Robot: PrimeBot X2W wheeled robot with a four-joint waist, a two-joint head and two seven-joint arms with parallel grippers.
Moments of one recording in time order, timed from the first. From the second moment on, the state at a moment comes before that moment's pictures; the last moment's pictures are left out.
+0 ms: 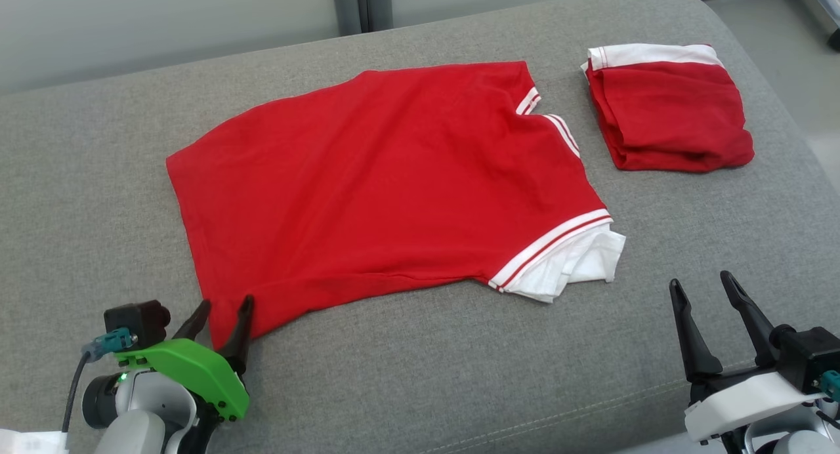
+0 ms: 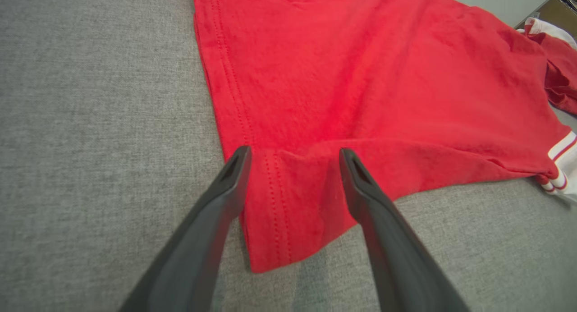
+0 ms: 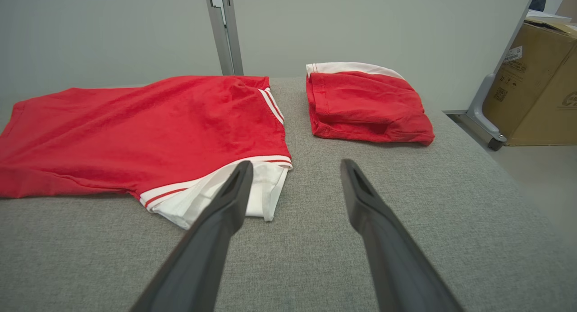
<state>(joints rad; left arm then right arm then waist) -0.17 0.17 -0.23 0.38 -0.61 -0.07 0.03 0.17 -0.35 0.27 -0.05 0.36 -0.12 -0.25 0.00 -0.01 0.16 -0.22</state>
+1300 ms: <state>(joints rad) -0.16 0.21 -0.39 0.33 -0.58 -0.12 -0.12 0.20 -0.32 0.22 -0.03 0.36 -0.12 -0.25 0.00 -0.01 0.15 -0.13</state>
